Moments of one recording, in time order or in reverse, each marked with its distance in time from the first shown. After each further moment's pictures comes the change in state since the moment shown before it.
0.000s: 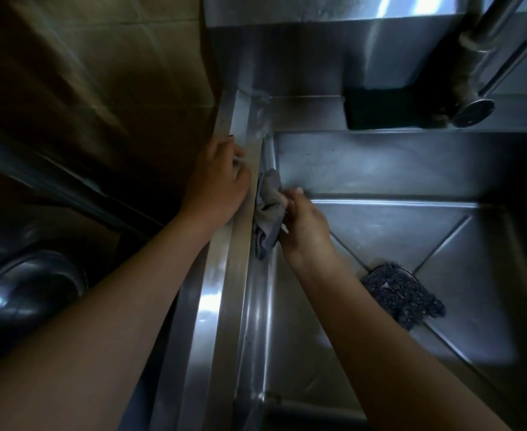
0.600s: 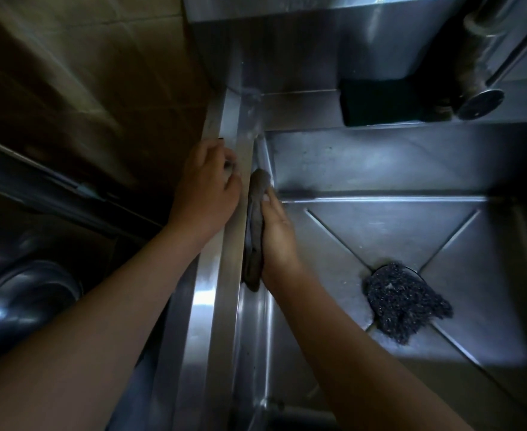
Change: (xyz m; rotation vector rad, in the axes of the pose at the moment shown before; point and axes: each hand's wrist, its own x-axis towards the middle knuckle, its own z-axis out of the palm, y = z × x) left_hand 0.000 -0.001 0.000 0.064 -0.025 0.045; right_hand 0.007 0.031 0.012 -0.205 -0.107 -0.096
